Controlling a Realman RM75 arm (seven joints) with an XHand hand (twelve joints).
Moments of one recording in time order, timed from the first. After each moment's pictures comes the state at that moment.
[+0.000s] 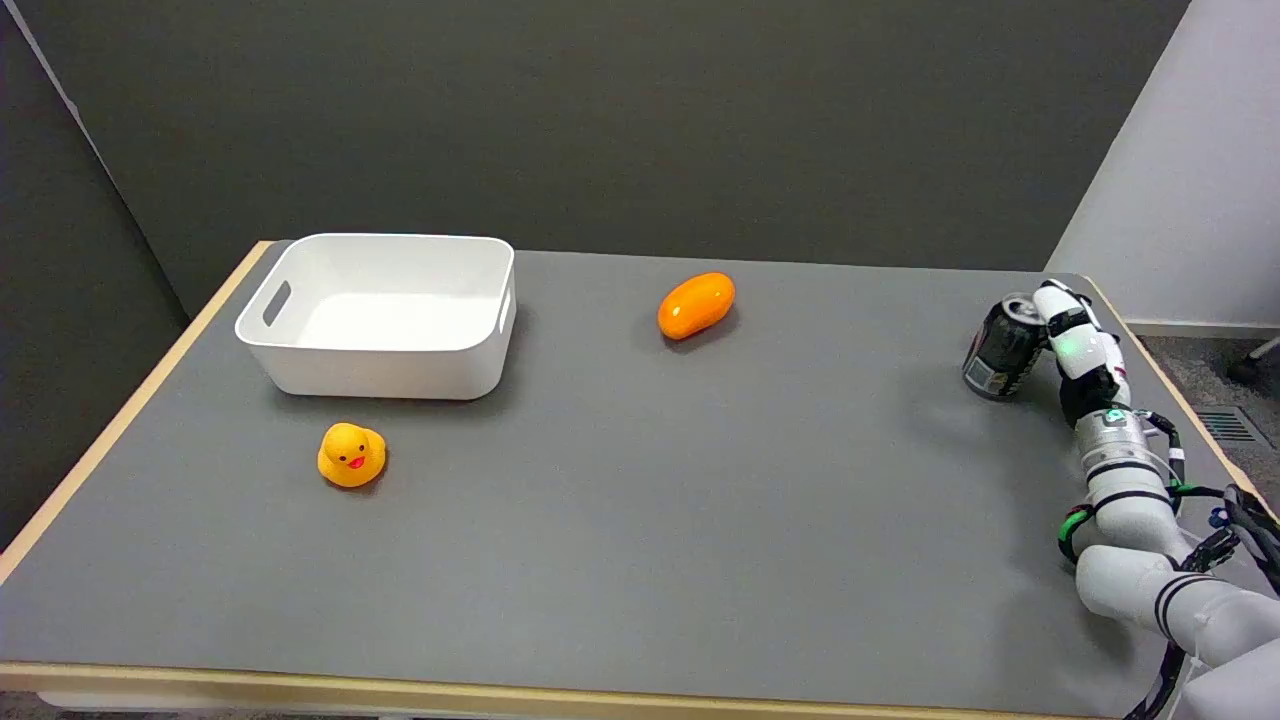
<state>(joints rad) 0.29 -0.98 -1.70 0.27 0.70 0.85 1.55</state>
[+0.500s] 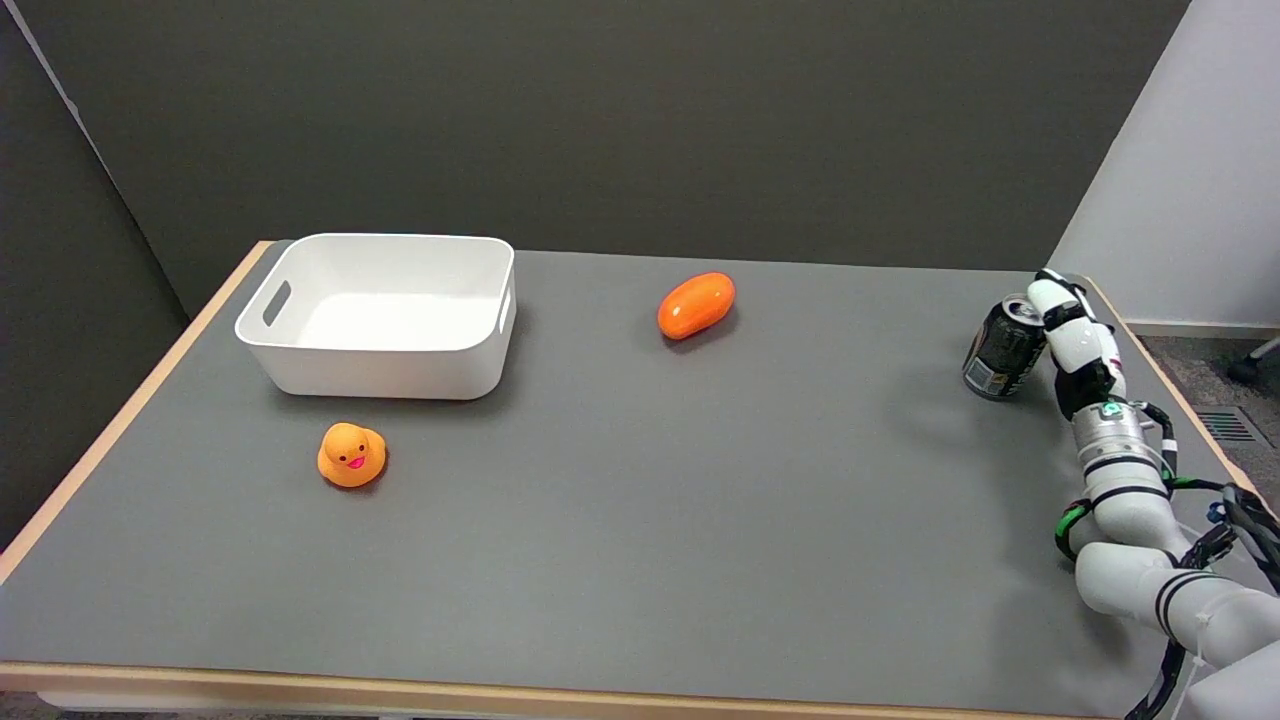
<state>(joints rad) 0.29 -0.97 -1.72 0.29 0.70 0.86 1.56</state>
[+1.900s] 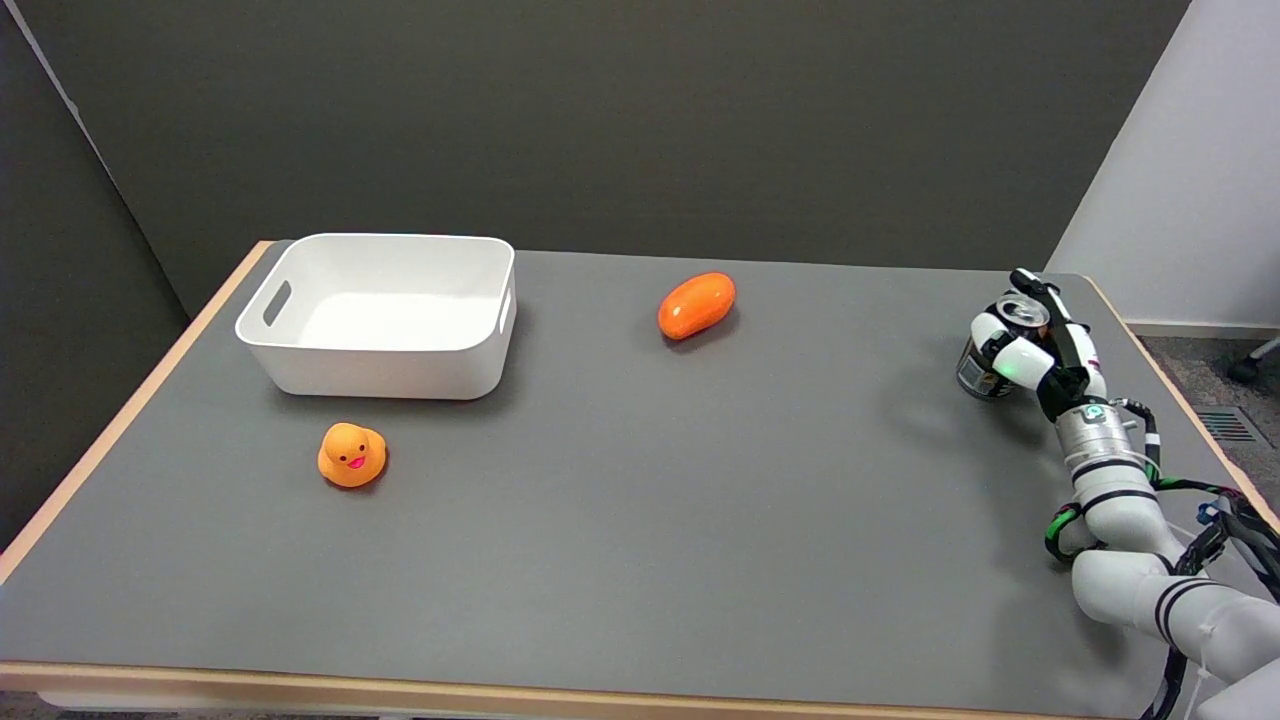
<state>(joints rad) 0.26 -0.97 -1.74 0.34 0.67 0.87 1.55</state>
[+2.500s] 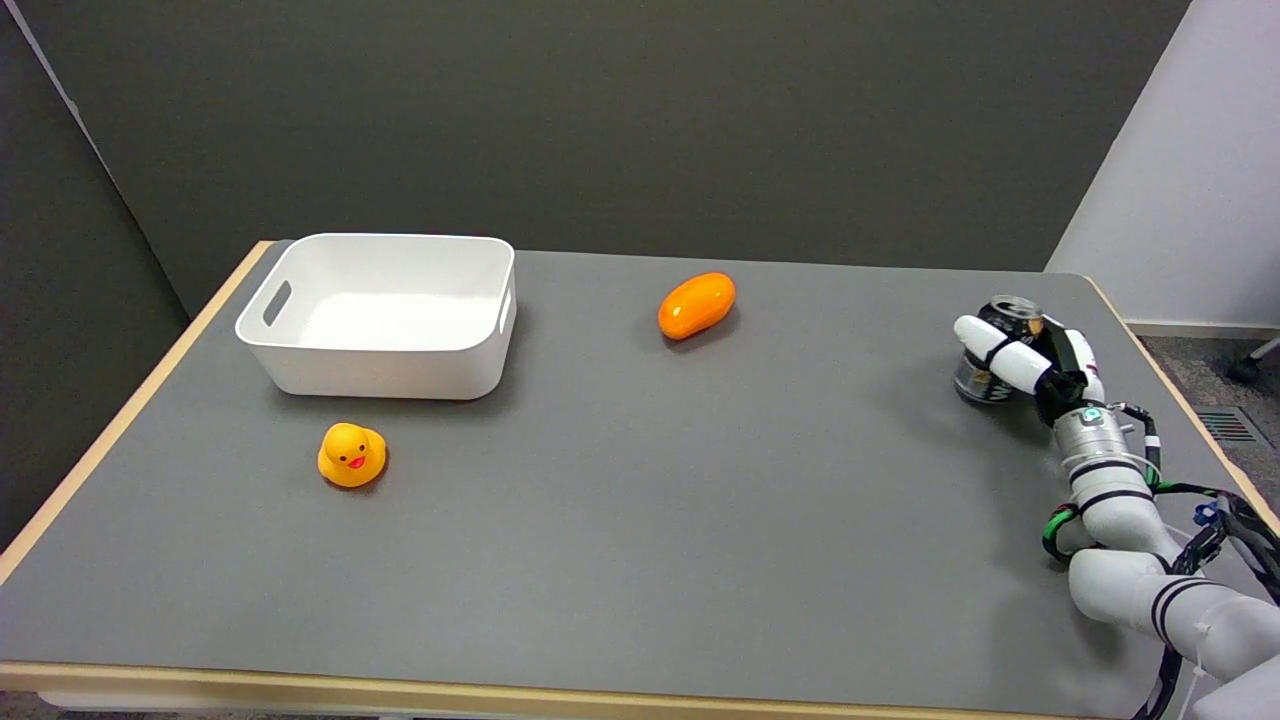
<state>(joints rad) 0.26 -0.98 -1.73 0.34 0.67 0.83 1.55</state>
